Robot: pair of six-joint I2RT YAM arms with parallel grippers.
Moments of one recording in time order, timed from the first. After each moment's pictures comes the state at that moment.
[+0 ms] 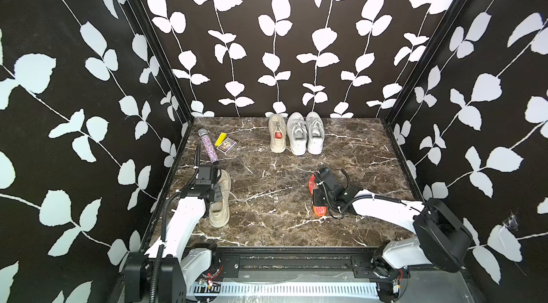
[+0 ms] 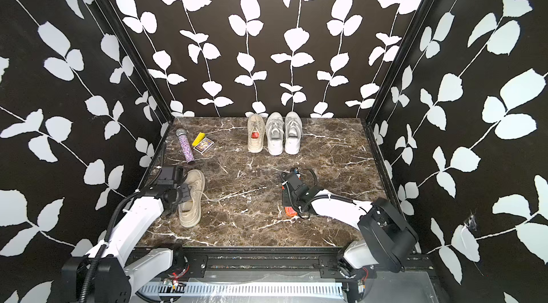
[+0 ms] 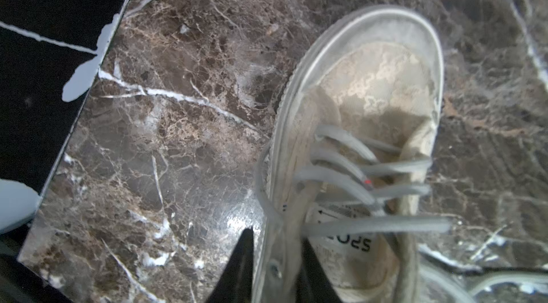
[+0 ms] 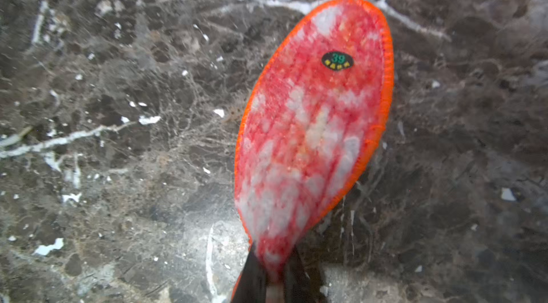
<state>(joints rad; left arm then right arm) -0.06 1.03 0.64 -0.71 -0.31 -0.38 0.77 1.43 0.70 -0.31 0.16 0.65</state>
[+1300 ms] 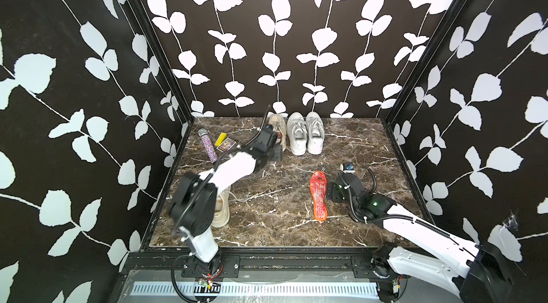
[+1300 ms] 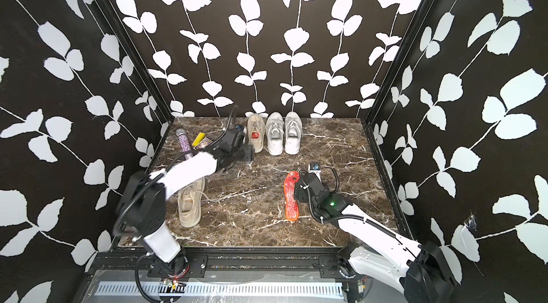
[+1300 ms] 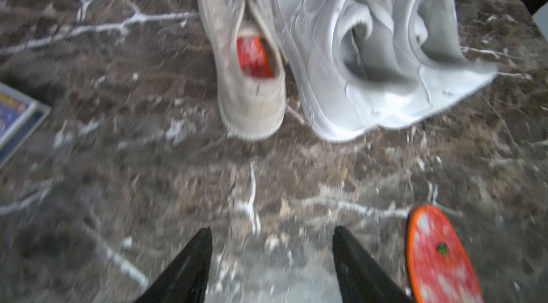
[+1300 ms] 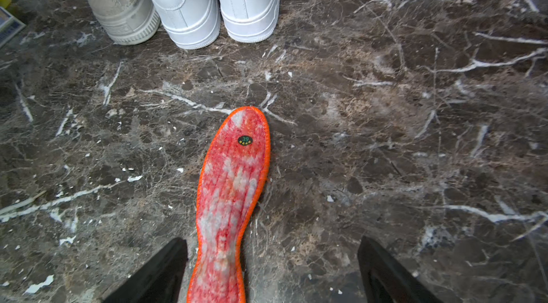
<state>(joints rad) -0.58 1.80 1.37 -0.32 -0.16 -0.36 0.72 1.01 0.62 -0.42 0.40 0.57</state>
